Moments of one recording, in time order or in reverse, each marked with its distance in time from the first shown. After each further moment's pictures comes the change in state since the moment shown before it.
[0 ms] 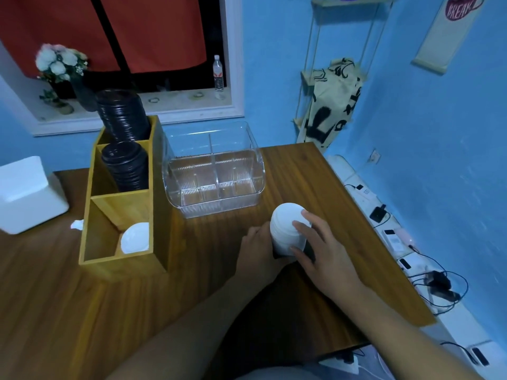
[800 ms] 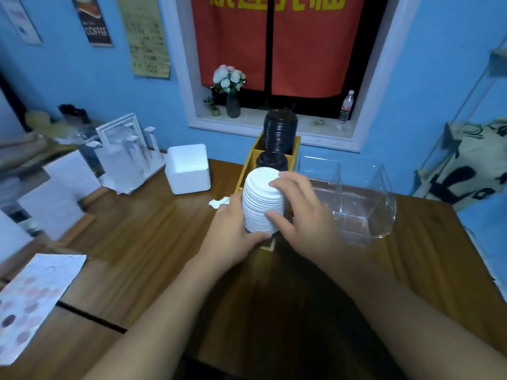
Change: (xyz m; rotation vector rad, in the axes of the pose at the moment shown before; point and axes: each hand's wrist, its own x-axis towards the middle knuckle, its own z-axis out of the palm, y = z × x) left_hand -0.076 -0.082 -0.260 0.078 0.355 -0.331; right_hand 0.157 -0.226 0.058 0.263 -0.040 -0.494
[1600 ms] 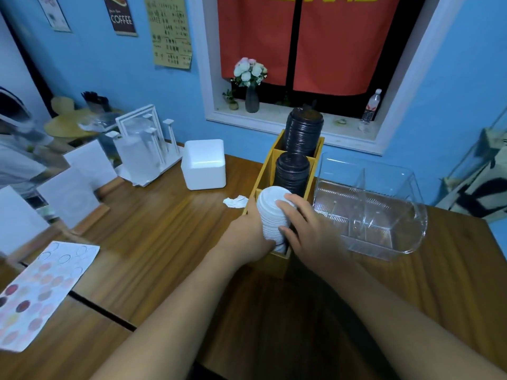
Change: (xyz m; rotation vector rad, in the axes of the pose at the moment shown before) left_hand 0.025 -0.020 0.016 0.140 -0.241 -0.134; right_hand -0.004 0.052 0.064 -0.227 -0.094 -0.172
